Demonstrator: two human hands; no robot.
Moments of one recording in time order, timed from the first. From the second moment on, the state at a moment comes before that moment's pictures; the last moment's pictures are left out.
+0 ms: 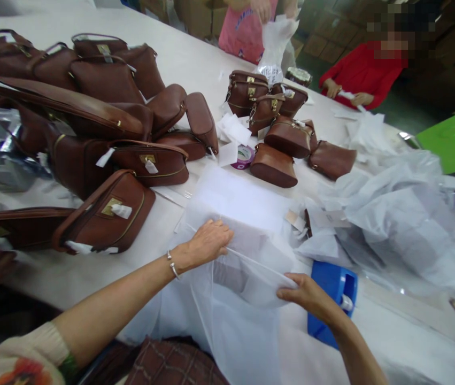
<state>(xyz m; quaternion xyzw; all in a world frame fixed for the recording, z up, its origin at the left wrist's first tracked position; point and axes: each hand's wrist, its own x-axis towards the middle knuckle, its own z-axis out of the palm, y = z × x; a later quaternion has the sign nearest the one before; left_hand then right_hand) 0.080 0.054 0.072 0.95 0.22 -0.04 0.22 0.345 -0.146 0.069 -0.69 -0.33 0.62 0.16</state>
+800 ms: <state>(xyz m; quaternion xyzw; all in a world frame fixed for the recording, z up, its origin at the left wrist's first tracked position) 0.083 0.062 0.064 0.94 0.22 -0.04 0.24 0.204 -0.109 0.051 -0.61 -0.70 0.06 0.37</state>
